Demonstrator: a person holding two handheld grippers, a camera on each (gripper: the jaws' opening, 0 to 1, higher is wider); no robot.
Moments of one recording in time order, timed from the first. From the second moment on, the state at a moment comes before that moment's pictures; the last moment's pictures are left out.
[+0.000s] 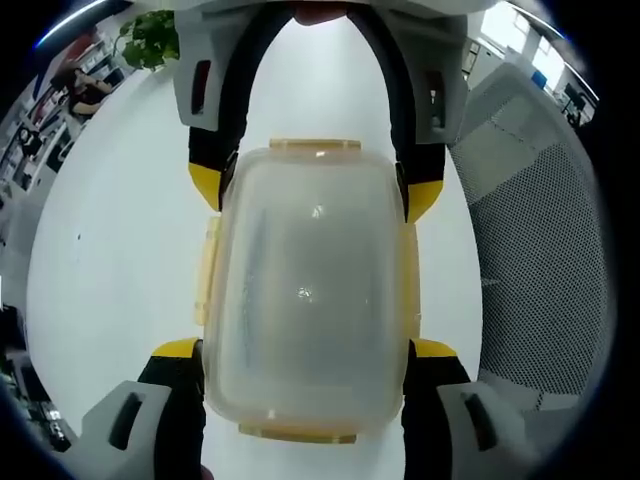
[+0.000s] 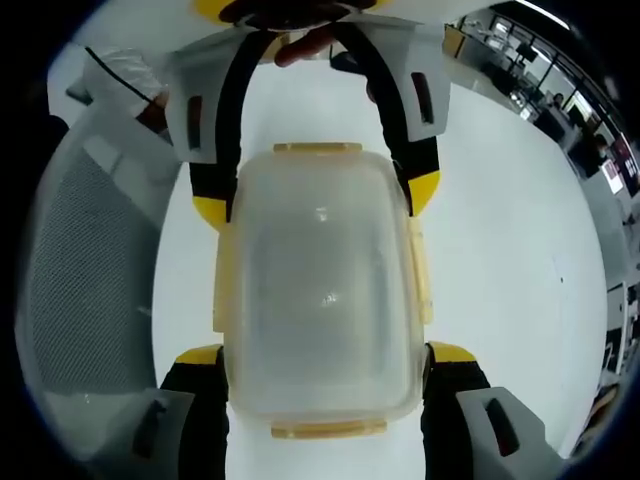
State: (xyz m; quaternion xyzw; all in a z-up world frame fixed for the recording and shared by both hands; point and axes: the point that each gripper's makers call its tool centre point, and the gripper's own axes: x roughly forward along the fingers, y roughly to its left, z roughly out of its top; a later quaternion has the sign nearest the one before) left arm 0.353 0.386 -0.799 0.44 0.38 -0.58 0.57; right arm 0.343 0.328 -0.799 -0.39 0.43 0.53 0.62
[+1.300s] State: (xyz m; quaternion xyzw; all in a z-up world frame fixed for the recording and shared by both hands) left arm 0.421 0.377 -0.799 0.45 0.38 -0.57 0.57; right arm 0.410 0.319 -0.797 -0.38 0.42 0.53 0.63
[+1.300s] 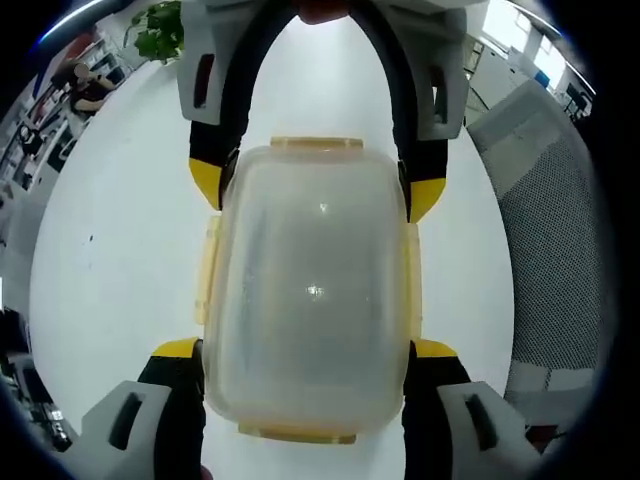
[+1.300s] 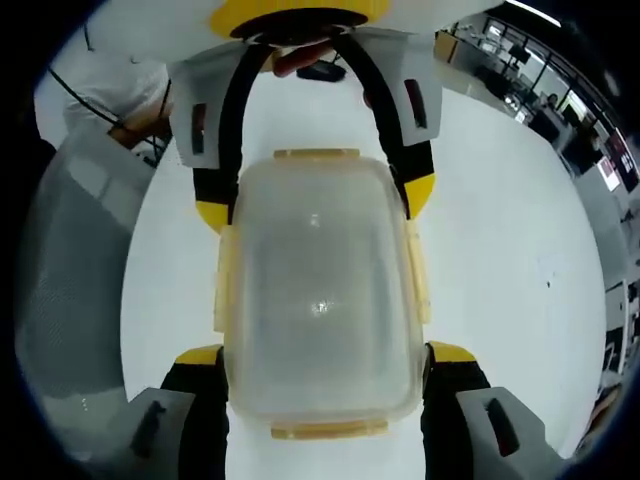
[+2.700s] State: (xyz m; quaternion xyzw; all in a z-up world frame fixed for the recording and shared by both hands) left arm 0.462 0.374 -0.801 0.45 0.38 -0.57 0.57; right arm 0.450 0.317 -0.799 -0.38 0.43 0.52 0.63
